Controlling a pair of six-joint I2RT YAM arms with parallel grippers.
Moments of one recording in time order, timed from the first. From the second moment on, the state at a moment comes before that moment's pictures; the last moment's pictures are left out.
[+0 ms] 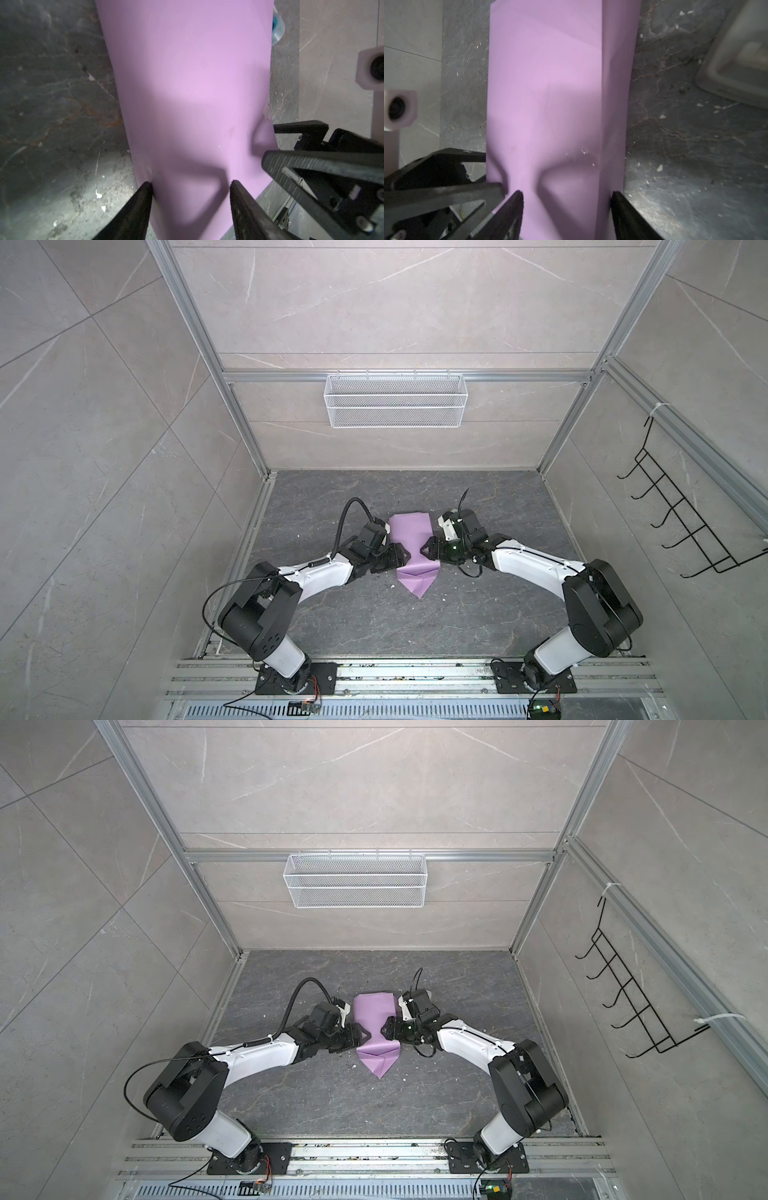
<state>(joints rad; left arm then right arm) -0.68 1.56 0.80 -0.04 0.29 -0.82 0.52 1.59 0.95 -0.27 -0.31 0.58</state>
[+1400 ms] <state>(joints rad) -1.13 1.62 0.69 0.07 -0.18 0.34 0.40 1.16 0.75 -0.60 -0.16 0.56</state>
